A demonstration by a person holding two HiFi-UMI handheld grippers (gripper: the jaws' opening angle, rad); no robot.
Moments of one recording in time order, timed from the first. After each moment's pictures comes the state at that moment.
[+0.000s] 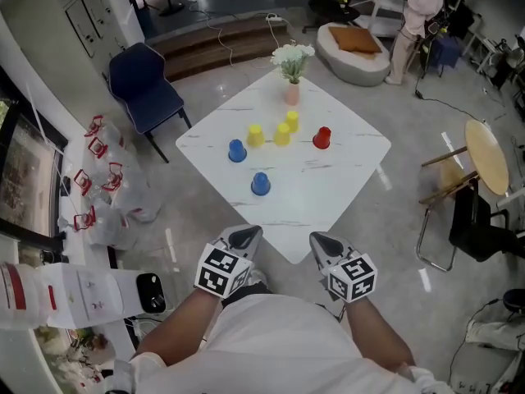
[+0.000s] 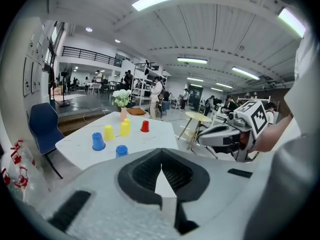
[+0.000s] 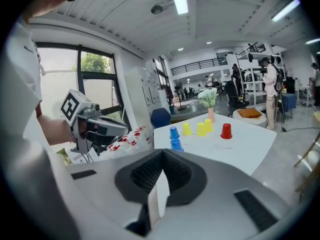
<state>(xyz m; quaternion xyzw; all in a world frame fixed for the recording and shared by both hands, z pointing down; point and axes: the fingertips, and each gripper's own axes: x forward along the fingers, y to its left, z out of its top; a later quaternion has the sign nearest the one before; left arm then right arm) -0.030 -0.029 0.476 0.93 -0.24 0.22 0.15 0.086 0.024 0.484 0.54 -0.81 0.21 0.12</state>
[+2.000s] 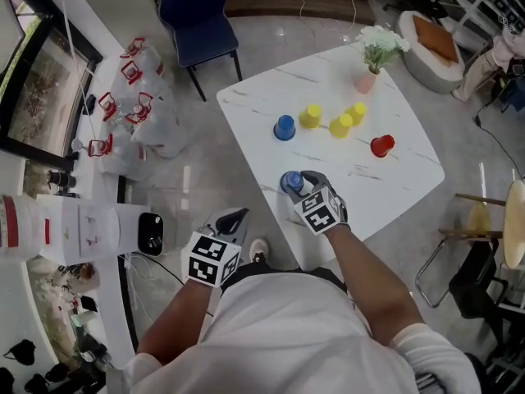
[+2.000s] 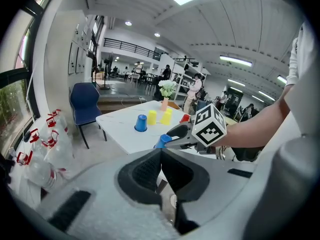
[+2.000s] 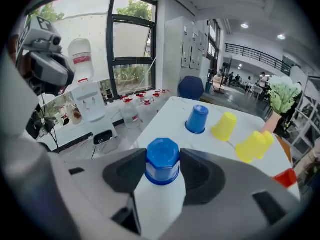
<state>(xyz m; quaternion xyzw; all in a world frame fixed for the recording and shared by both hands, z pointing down) -0.123 -0.107 0.535 0.84 -0.42 0.24 0.25 -0.014 -0.198 0.631 0.33 -0.86 0.11 0.39</state>
